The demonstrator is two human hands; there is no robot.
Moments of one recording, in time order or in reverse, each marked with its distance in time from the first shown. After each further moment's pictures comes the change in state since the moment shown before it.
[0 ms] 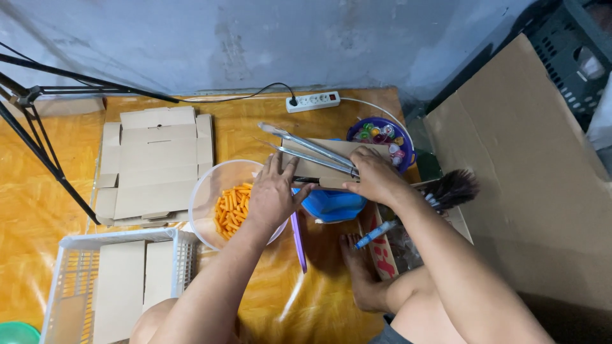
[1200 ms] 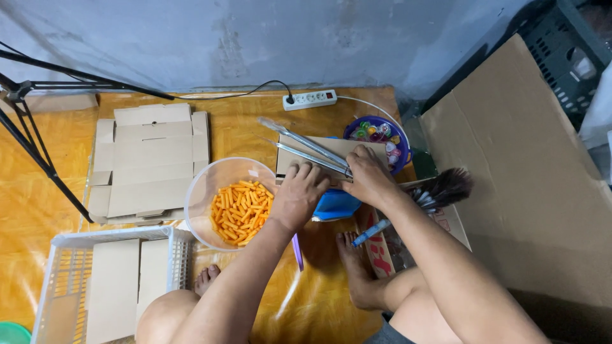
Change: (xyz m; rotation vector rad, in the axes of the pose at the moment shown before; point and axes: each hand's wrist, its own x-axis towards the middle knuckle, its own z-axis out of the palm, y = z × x) left_hand 0.006 0.021 0.047 0.225 0.271 0.577; right_hand -0.001 -0.007 0.015 -0.126 0.048 0.016
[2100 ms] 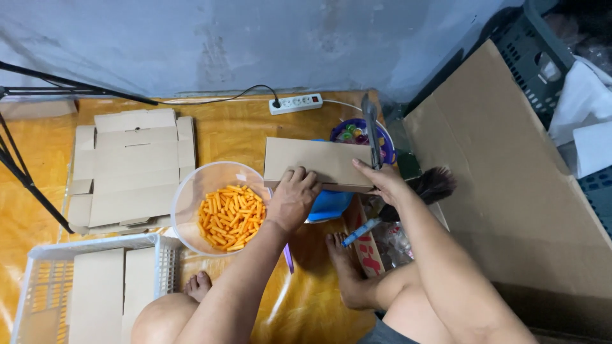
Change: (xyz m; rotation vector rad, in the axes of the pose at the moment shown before) left_hand 0.005 0.011 0.007 0.038 -0.204 0.007; right_hand -0.012 0.069 0.047 1.330 0.213 0.775
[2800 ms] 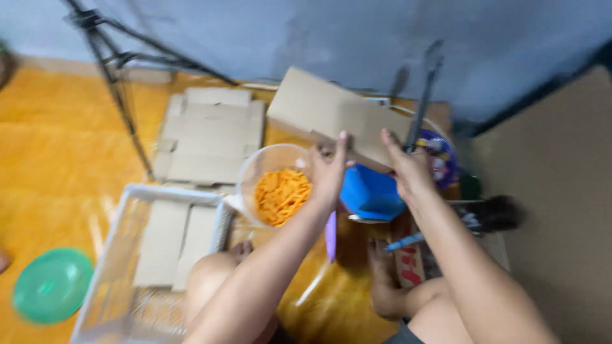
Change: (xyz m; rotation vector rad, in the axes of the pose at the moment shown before) left_hand 0.026 -0.021 -0.067 -1.506 0.604 -1.405; right_hand -0.079 -0.080 0.118 0.256 0.018 -0.253
